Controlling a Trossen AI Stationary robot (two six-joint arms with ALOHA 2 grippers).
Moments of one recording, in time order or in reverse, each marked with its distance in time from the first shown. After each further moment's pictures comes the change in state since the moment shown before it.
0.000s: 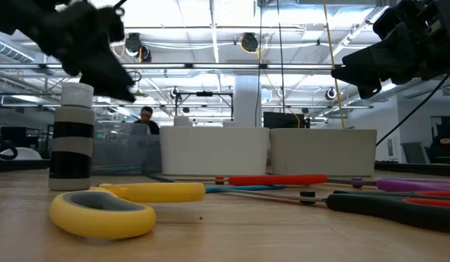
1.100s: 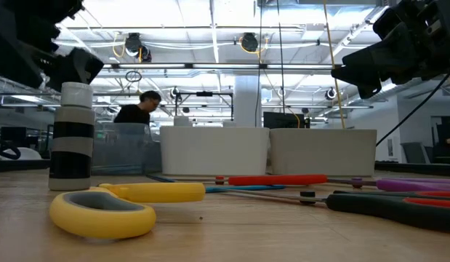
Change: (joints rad) left arm -0.304 0.159 0.000 0.060 0.091 0.278; right arm 0.000 0.000 0.000 0.002 0.000 0.000
